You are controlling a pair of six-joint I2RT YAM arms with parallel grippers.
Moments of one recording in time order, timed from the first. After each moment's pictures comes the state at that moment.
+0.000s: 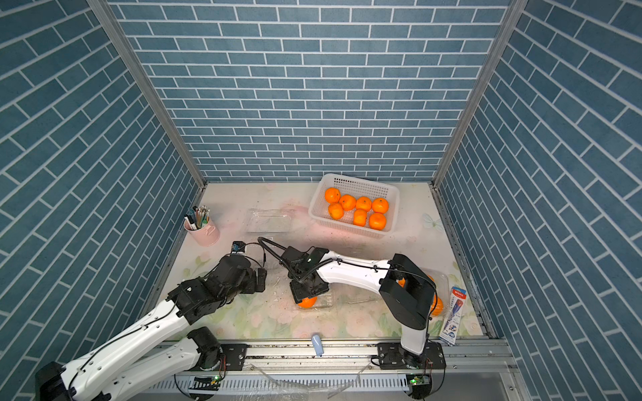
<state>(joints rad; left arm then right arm) -0.72 0.81 0.64 -0.73 -0.35 -0.56 1.14 1.81 1.30 -0.85 -0.07 0.64</state>
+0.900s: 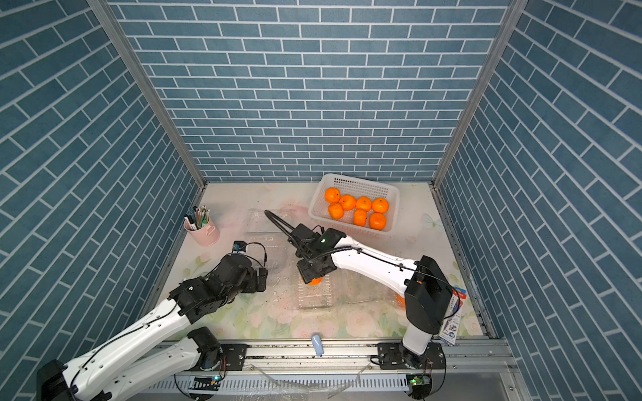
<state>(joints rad) -0.72 0.82 0.64 -0.71 -0.34 -0.56 1.00 1.68 1.45 -1.00 0.01 0.43</state>
